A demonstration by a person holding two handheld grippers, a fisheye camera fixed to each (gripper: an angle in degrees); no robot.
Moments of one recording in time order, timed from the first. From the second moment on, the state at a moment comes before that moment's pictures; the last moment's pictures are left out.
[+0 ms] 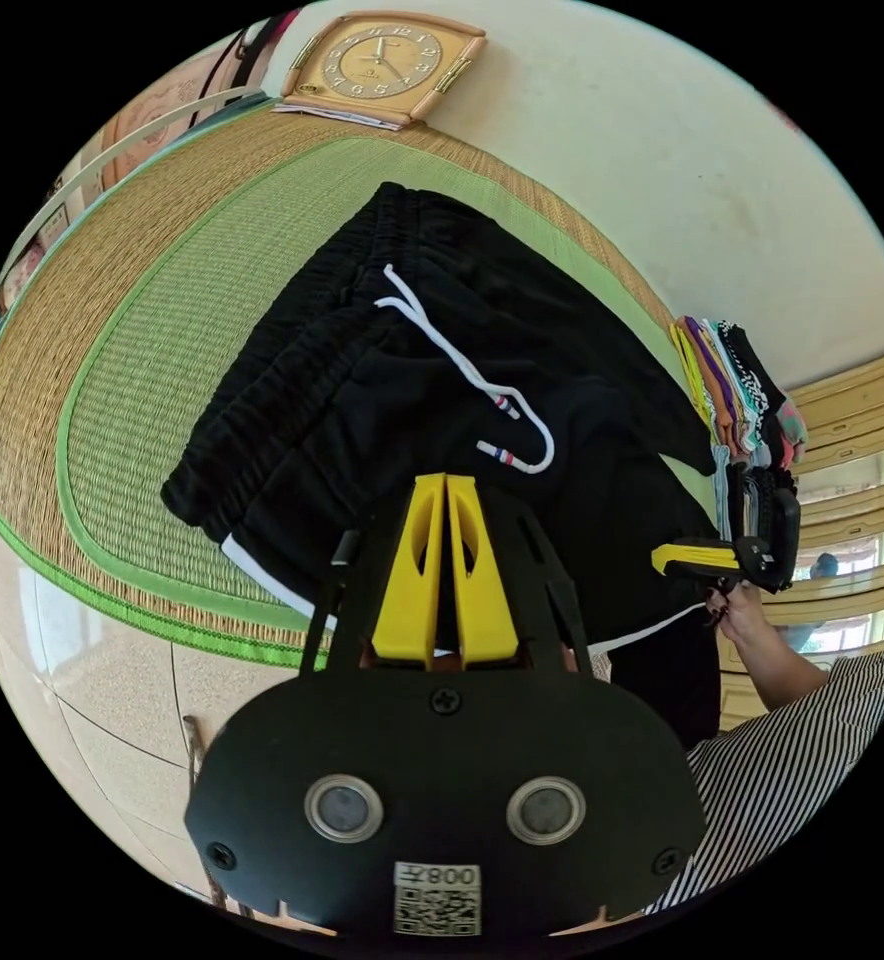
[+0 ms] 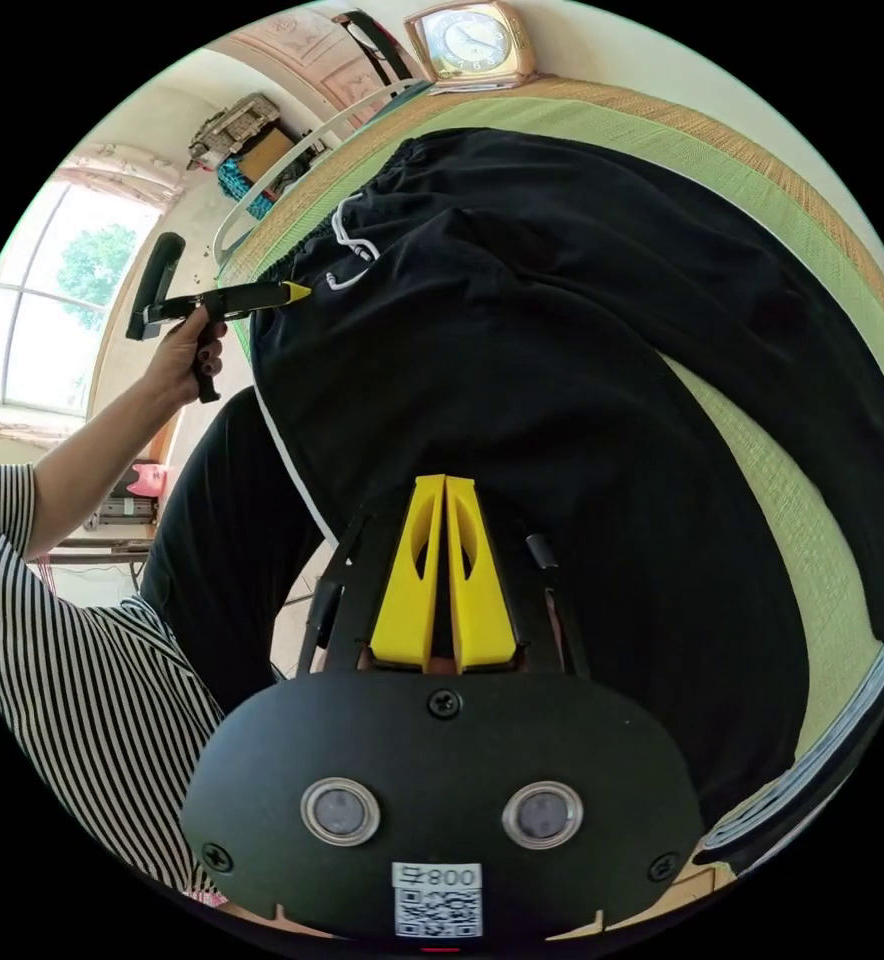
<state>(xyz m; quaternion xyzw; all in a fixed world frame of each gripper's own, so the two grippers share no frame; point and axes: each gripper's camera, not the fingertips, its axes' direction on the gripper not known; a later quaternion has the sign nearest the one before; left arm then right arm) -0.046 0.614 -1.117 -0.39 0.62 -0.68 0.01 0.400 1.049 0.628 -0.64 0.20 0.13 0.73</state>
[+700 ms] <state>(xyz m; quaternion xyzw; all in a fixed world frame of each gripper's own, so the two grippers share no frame) 0.023 0.635 -1.023 -0.27 0.68 -0.68 0.06 0.418 0.987 0.700 -0.60 0.18 0.14 0.77</state>
